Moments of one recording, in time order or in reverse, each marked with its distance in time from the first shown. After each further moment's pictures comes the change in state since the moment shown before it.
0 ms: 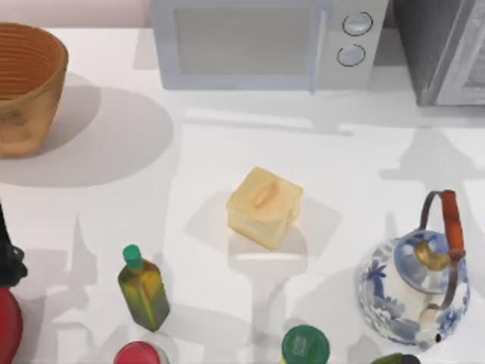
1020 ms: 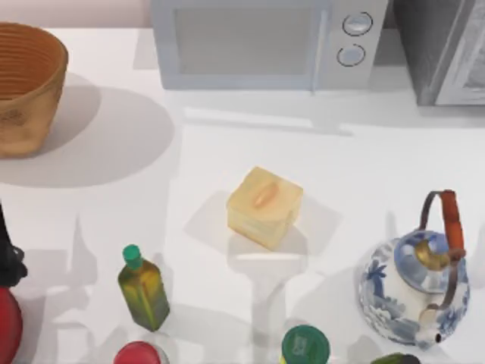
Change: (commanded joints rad) left arm 0.000 0.000 0.000 0.000 0.000 0.000; right arm -0.448 -0.815 -1.154 0.393 -0.468 -0.009
